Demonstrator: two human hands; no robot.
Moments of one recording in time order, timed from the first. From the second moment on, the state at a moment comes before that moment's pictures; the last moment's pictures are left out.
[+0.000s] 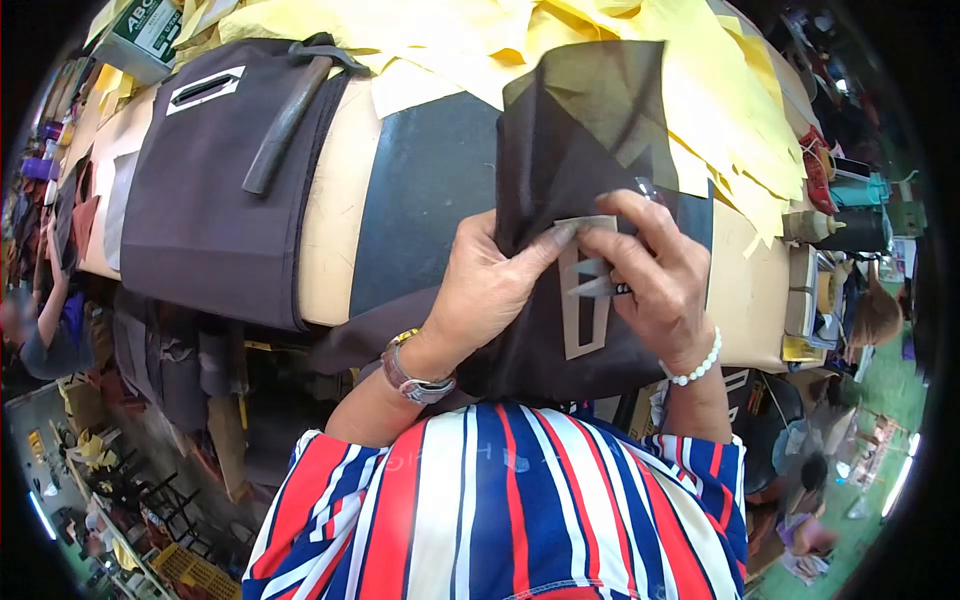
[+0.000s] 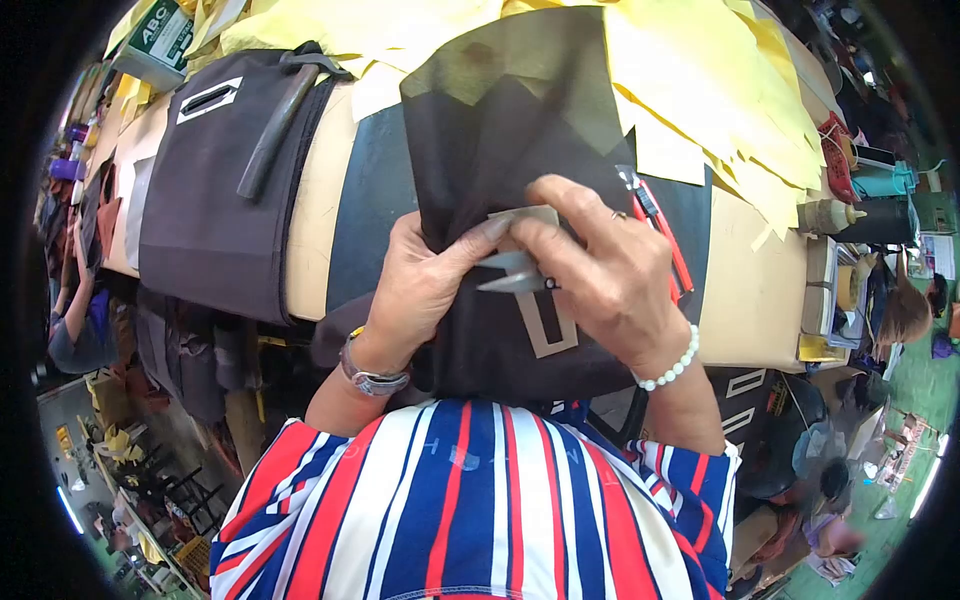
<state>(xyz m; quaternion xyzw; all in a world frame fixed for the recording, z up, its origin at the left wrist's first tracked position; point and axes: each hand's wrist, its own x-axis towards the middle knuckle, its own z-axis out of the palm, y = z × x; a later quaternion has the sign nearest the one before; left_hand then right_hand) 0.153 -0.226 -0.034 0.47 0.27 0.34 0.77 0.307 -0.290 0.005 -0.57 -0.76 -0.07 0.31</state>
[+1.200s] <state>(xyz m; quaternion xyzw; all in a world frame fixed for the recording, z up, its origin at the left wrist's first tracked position) 0.092 -0.044 0.097 0.95 0.19 -0.21 0.17 0.302 -0.308 -0.020 -0.68 -0.54 0.22 0.45</state>
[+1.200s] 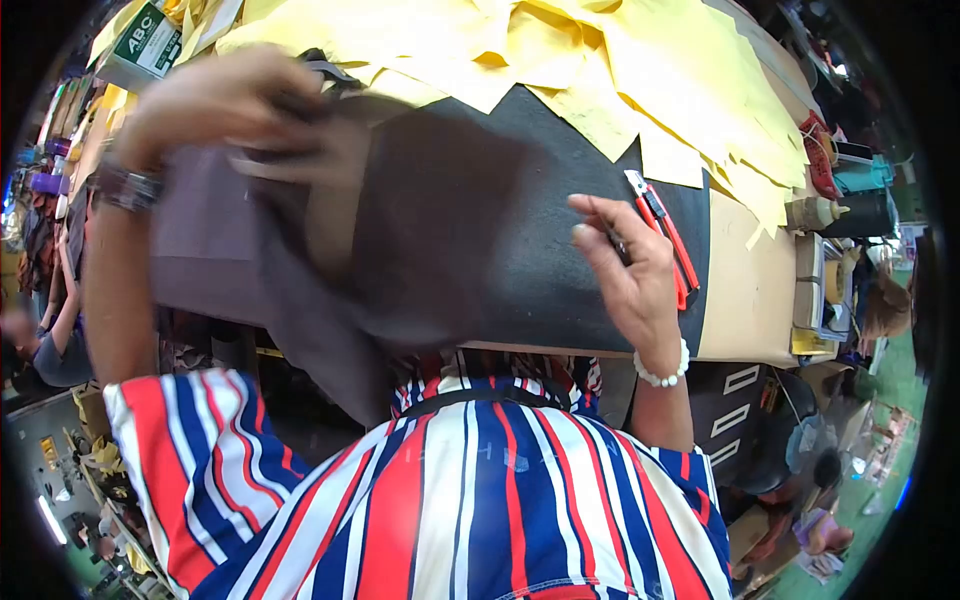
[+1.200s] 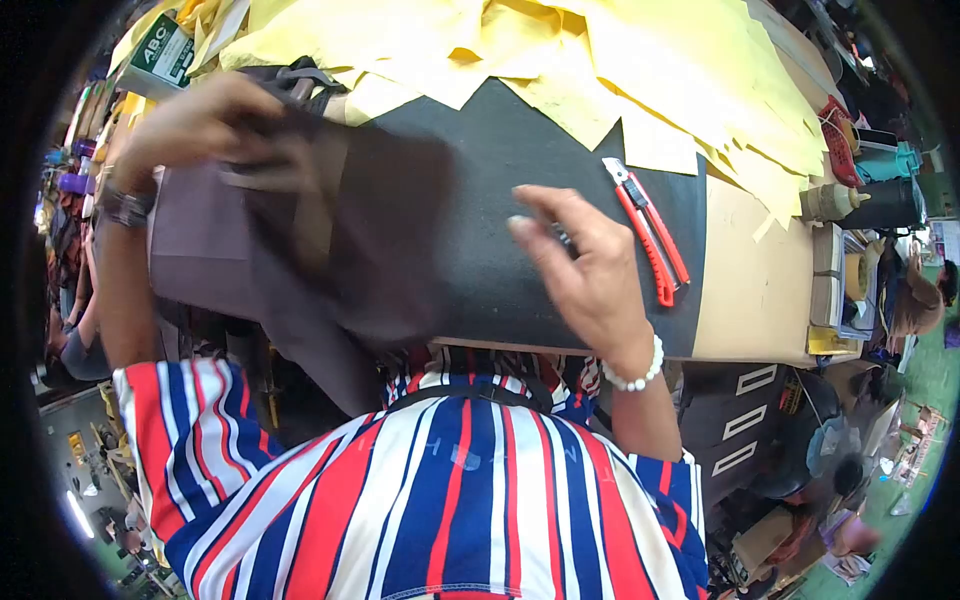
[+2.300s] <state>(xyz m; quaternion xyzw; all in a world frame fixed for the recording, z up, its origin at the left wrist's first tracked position) 0.163 -0.213 -0.039 0.34 0.27 0.45 0.78 0.257 -0.307 -0.034 -0.55 -0.25 0.41 0.68</state>
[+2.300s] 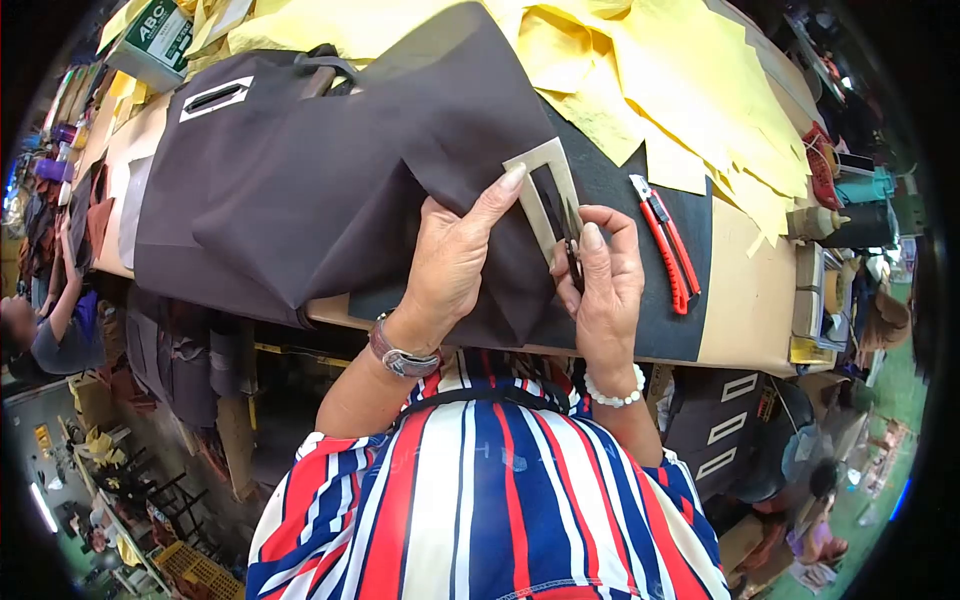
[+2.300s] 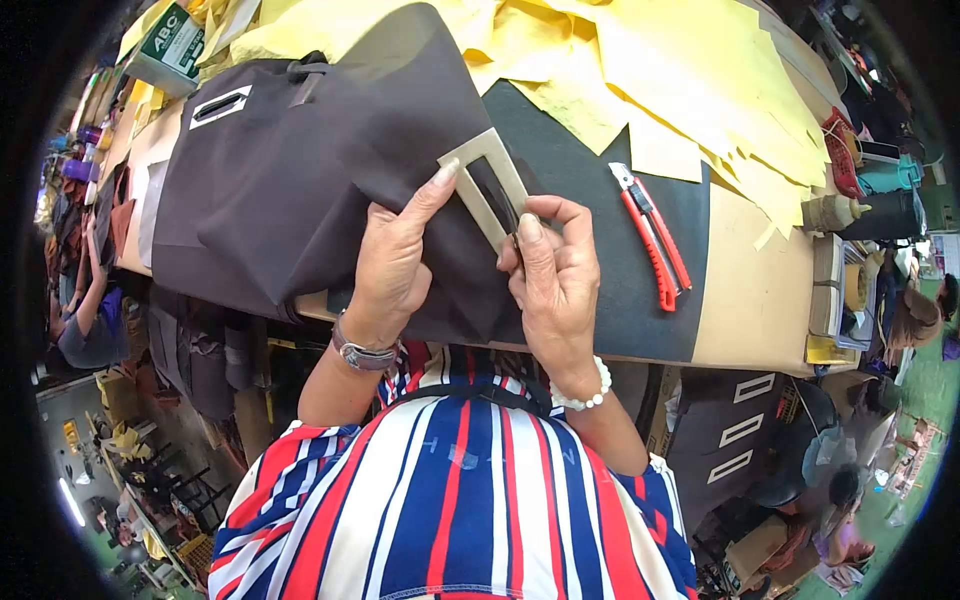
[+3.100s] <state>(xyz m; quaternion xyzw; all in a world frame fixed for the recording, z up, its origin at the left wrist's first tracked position) 0.156 -0.216 -0.013 0.41 0.24 0.44 0.77 0.265 -0.302 -0.009 -0.54 -0.26 0.43 0.67</state>
